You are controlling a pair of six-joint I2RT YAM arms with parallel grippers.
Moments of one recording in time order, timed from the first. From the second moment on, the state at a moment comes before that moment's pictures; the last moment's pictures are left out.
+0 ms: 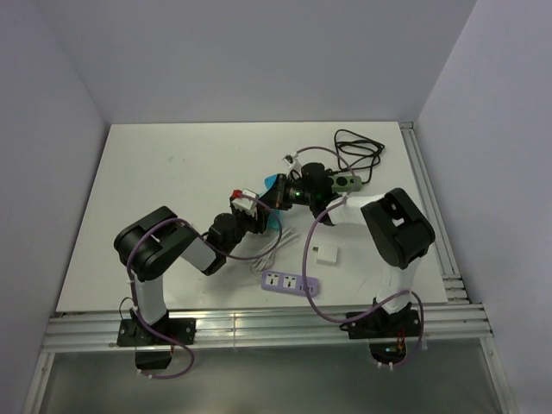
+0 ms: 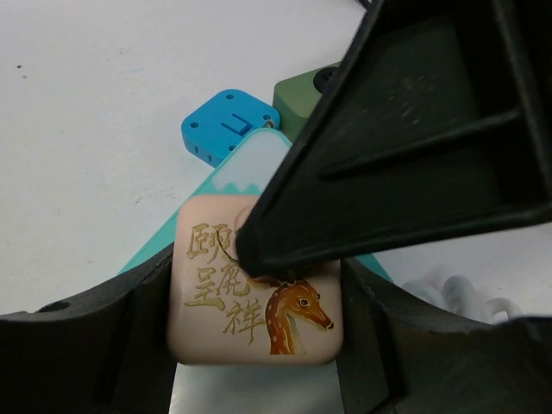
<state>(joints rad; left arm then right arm) -0.75 1.88 0.50 1.26 -0.17 -0.11 0.50 1.81 0.89 0.48 -0.59 0.77</state>
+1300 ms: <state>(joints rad) -0.76 1.79 0.51 1.05 -0.20 -0.10 0.49 1.49 0.79 0.31 -0.33 0.71</state>
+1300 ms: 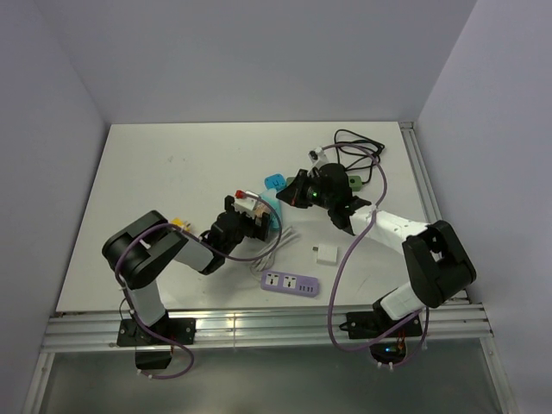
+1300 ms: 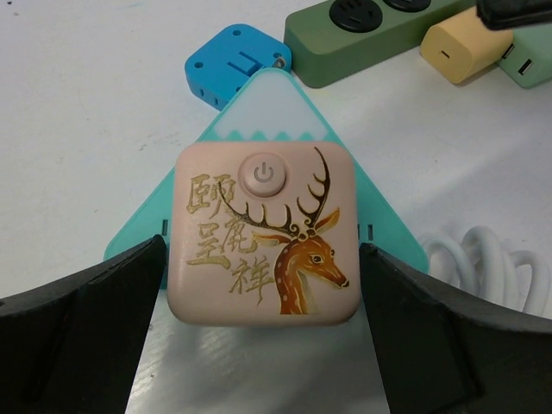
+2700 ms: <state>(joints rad) -0.76 0.89 0.24 0.55 -0.48 -0.40 0.76 1.99 1.24 0.13 -0.01 0.62</state>
